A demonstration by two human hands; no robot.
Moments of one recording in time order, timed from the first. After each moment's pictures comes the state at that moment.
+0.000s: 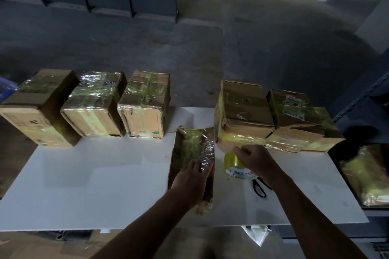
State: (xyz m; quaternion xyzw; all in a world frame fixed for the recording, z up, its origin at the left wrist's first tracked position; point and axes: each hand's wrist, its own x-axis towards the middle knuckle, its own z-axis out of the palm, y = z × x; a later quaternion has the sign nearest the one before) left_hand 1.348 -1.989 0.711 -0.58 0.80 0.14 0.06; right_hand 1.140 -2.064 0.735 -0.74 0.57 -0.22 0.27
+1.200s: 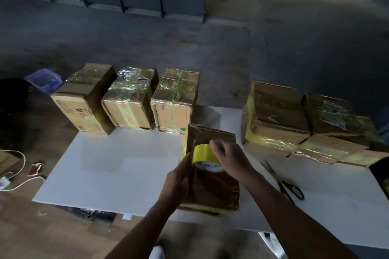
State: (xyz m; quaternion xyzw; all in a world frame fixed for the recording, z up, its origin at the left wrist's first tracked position) left_hand 1.432 -1.944 0.708 -0.68 0.53 0.36 -0.36; right_hand 1.279 -2.046 0.742 -0.78 0.50 -0.20 0.32
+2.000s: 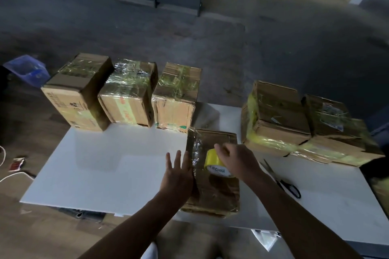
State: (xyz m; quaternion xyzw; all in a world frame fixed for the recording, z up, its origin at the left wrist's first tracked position) left_hand 1.452 -1.959 0.690 -0.65 0.76 0.03 0.10; right_hand 1.280 -2.051 0.729 -0.81 0.54 -0.14 0.20
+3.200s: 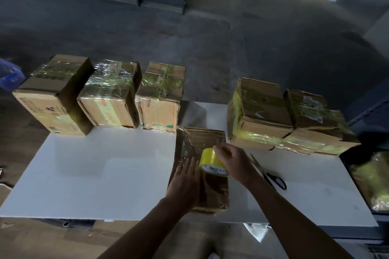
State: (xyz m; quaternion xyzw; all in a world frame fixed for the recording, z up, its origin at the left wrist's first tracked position) left_hand 1.409 -1.964 0.671 -0.61 0.78 0.13 0.02; right_hand 1.247 -2.040 0.725 -0.72 0.54 -0.23 0.36
